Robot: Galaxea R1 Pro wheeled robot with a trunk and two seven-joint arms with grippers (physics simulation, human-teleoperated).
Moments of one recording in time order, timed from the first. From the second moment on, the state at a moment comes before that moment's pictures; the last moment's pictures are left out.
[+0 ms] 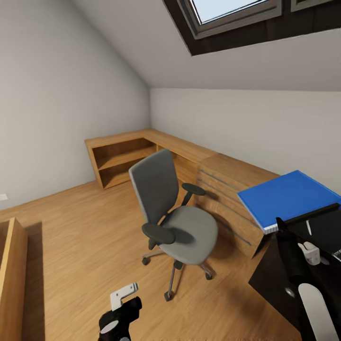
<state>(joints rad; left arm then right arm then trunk) -0.07 0.02 -0.52 -1.47 0.75 0.33 0.97 -0.20 -0.02 -0.34 -1.57 -1.17 0.05 0.01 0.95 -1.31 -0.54</state>
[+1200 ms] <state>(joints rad) -0.07 0.00 -0.49 -1.30 0.75 0.32 0.98 -0.20 -0.02 -0.34 -1.53 -1.17 0.05 -0.03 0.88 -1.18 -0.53</state>
